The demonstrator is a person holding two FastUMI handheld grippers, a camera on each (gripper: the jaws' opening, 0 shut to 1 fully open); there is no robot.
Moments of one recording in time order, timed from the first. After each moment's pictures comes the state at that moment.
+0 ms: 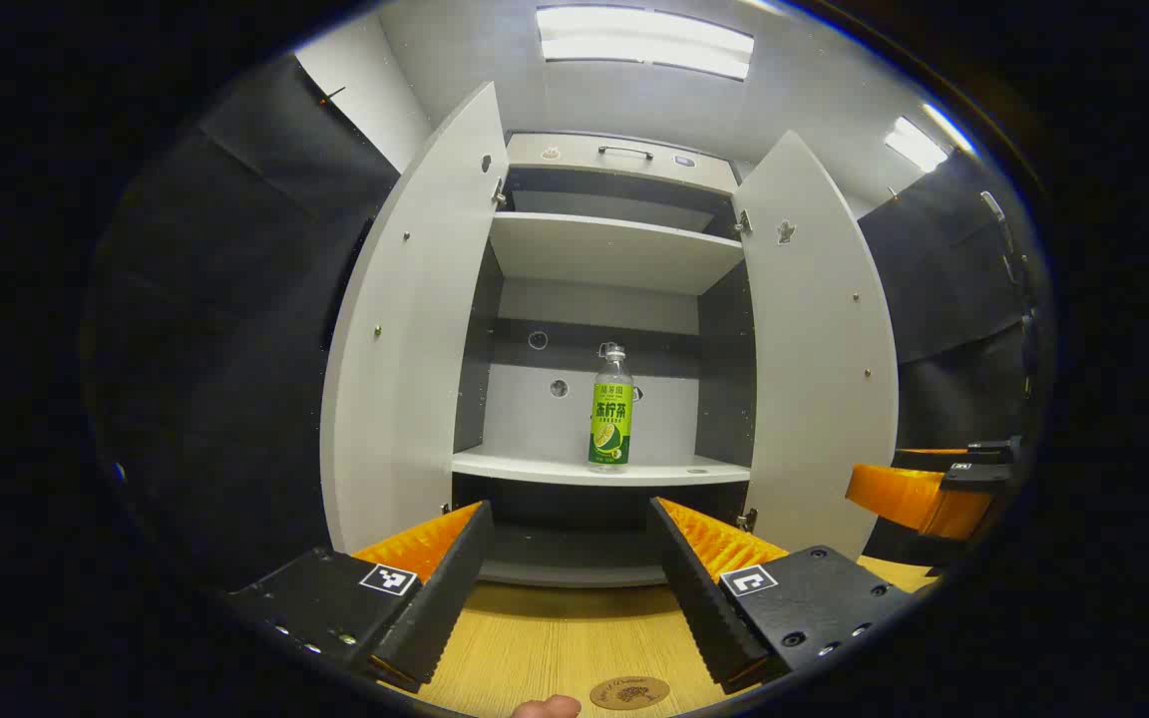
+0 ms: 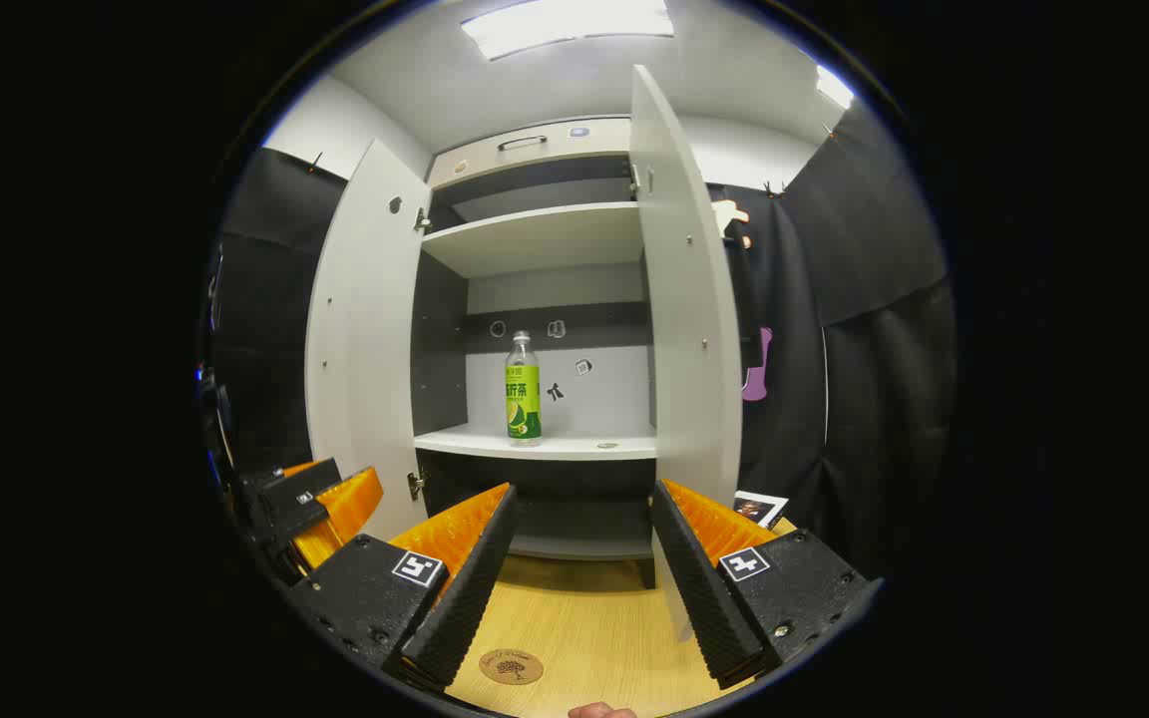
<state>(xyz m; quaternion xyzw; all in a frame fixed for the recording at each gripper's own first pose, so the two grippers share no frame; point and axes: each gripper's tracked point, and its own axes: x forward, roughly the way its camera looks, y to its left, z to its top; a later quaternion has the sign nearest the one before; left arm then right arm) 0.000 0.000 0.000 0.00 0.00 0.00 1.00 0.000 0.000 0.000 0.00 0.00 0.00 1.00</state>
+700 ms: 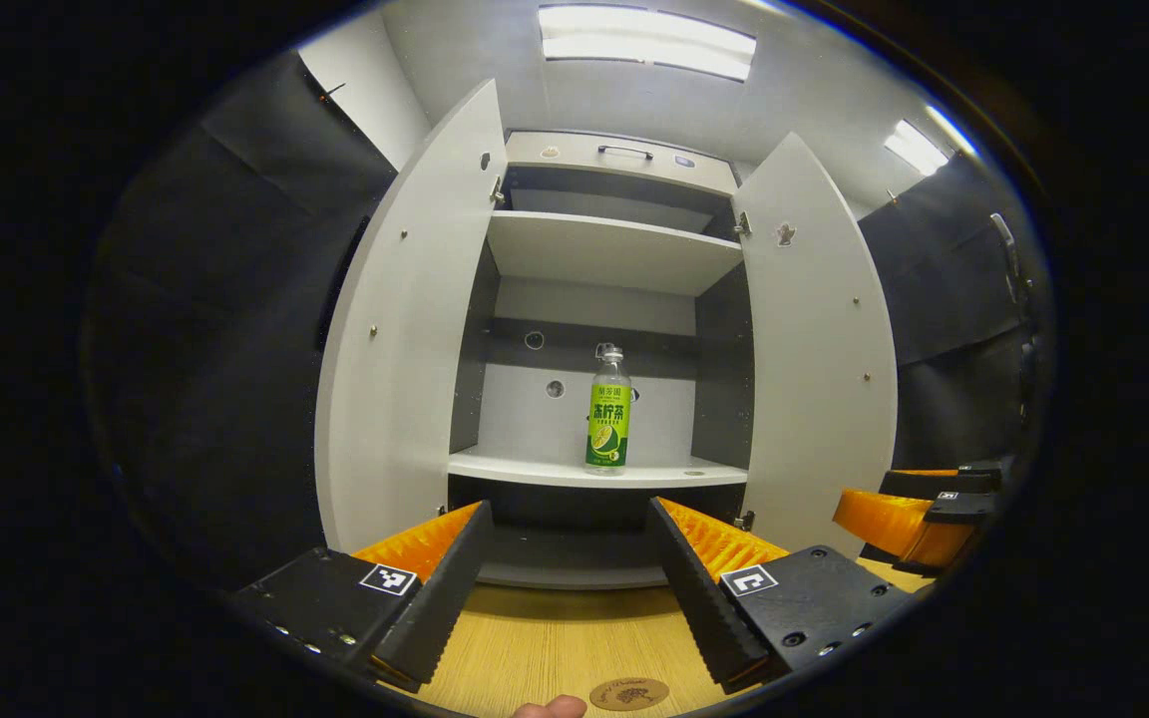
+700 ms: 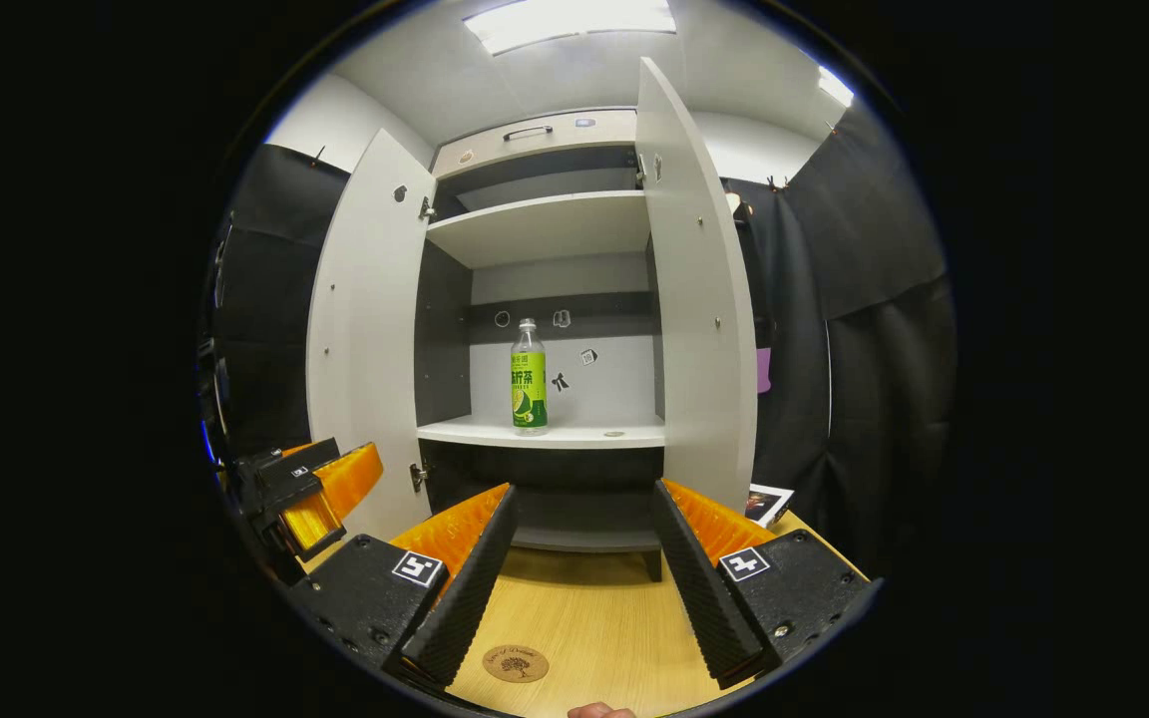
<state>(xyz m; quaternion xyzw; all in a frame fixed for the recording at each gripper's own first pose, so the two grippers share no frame) 0.003 0.000 -0.003 0.00 0.01 -0.01 1.00 0.001 0.001 -0.015 0.01 0.01 0.00 1.00</state>
